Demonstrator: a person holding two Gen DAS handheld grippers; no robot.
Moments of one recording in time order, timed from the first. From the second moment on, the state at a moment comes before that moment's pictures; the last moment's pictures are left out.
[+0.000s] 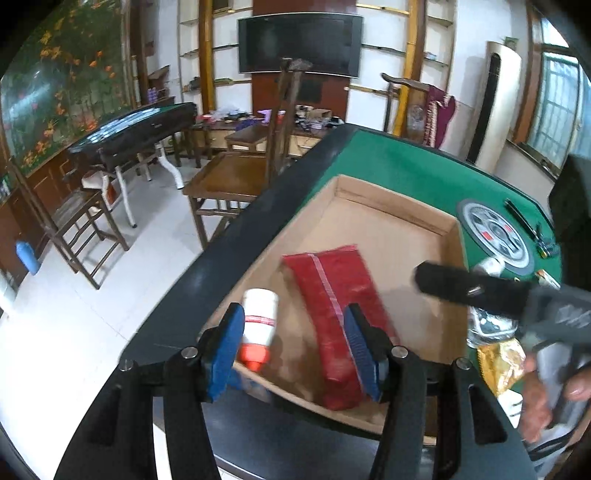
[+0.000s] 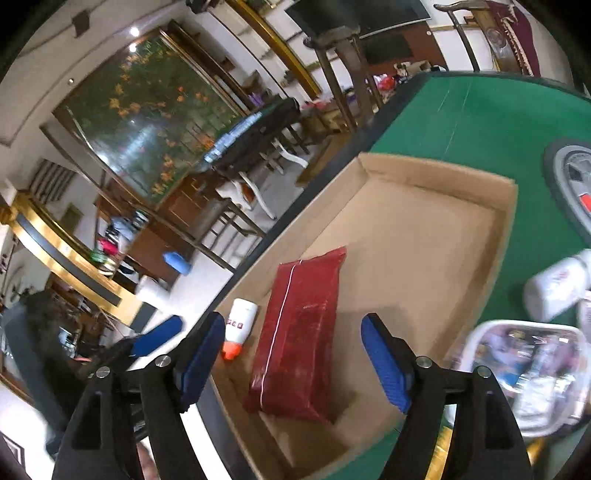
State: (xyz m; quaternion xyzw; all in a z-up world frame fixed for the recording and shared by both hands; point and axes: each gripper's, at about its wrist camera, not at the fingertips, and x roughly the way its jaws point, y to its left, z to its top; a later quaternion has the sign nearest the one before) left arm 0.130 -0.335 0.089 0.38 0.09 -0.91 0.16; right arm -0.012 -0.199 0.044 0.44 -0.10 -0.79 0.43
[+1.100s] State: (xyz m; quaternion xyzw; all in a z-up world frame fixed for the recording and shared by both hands) left arm 0.147 -0.149 0.037 0.43 0.03 -0.90 -0.04; right arm 0.067 0.005 0.044 0.34 -0.10 -0.89 0.30
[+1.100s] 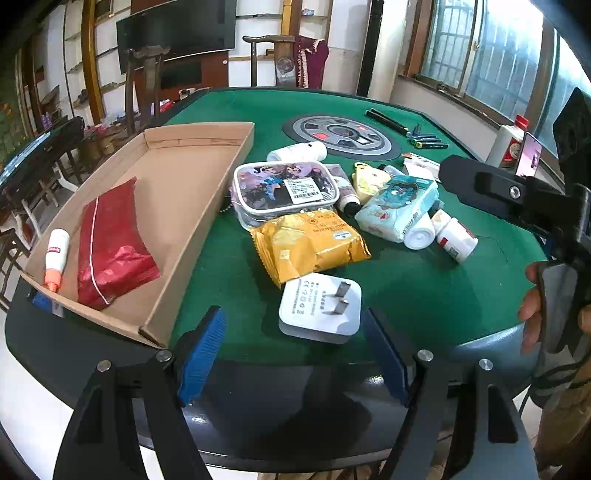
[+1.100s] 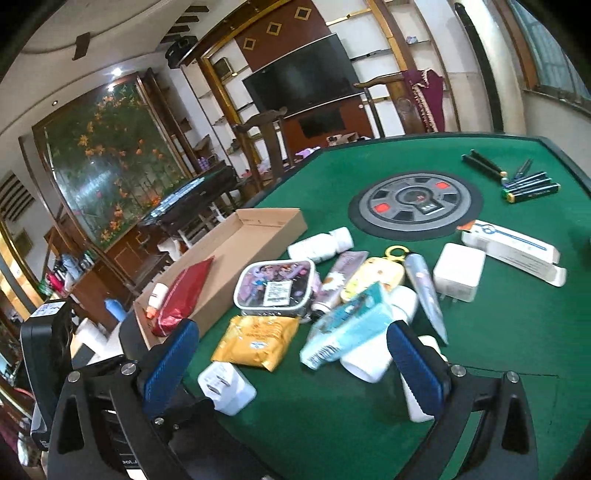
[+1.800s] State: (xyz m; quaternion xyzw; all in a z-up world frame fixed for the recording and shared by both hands) left arm 0.121 -0.135 0.010 0.42 0.01 -0.90 -0.06; right arm 0.080 0.053 0.041 0.33 -0.05 -0.91 0.23
